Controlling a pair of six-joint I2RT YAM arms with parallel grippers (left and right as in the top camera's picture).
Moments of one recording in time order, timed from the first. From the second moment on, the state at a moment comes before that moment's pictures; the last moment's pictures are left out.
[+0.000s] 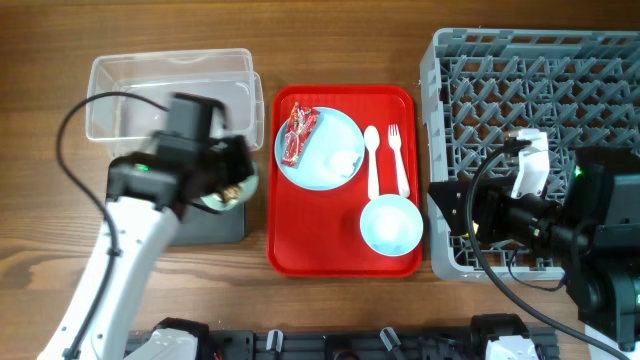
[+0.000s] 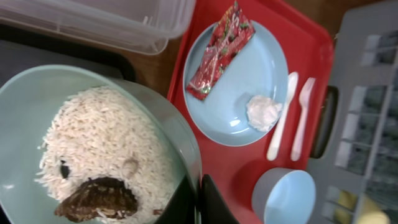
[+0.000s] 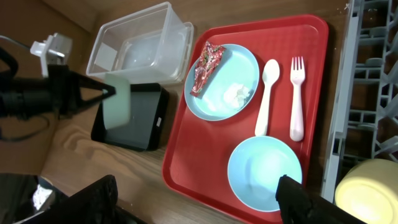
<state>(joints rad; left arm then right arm) -0.18 1.28 1.13 -0.91 0.24 -0.55 0.04 0.88 1.24 -1.17 -0.55 0.21</state>
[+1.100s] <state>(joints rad) 0.58 1.55 0.82 -0.90 1.50 0.14 0.04 0.88 1.24 -1.17 -0.55 0.21</state>
